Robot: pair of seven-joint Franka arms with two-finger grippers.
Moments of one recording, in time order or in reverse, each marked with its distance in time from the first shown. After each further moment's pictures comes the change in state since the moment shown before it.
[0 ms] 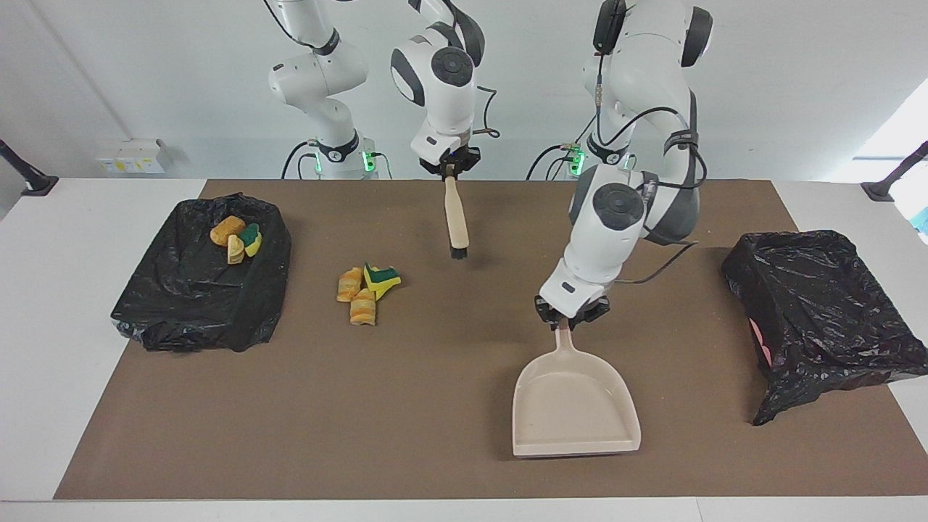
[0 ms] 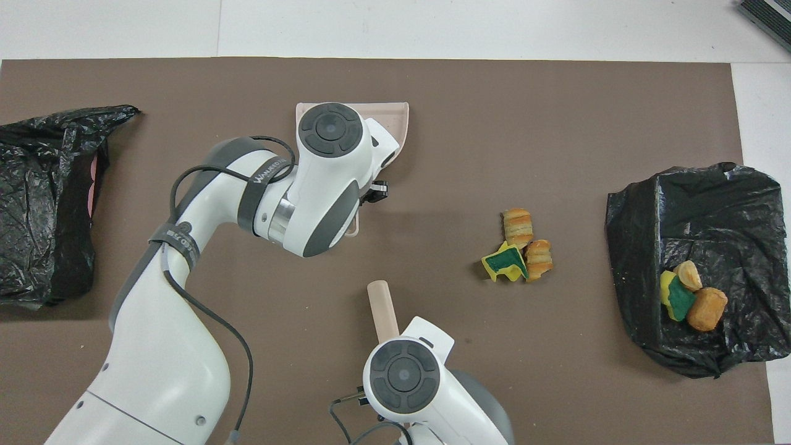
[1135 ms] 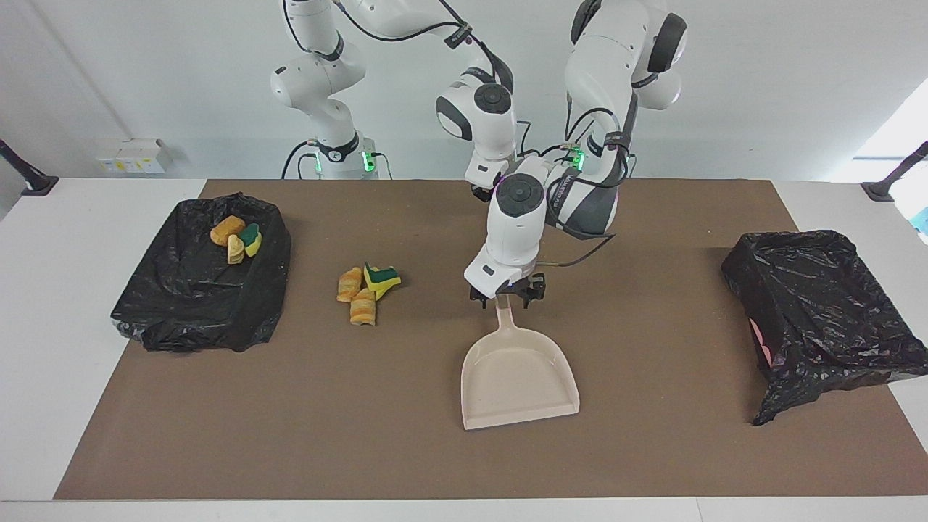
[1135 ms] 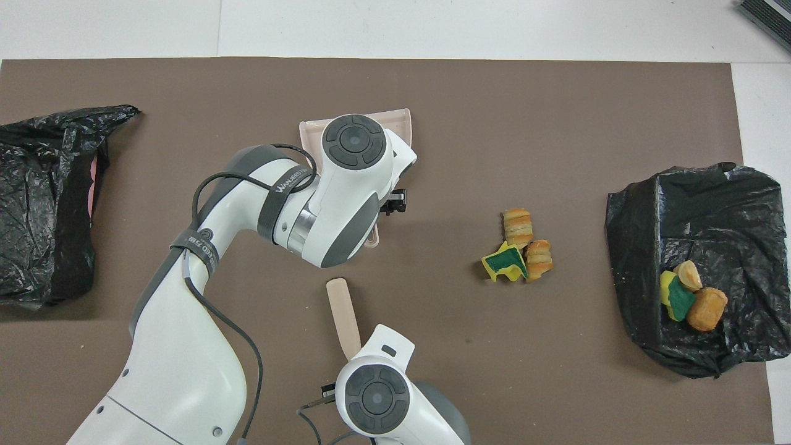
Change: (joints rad) left arm -0.195 0.059 -0.028 -0.002 0.046 -0.008 -0.232; right arm 0.237 0.293 0.020 -0.021 0.045 0.524 0.009
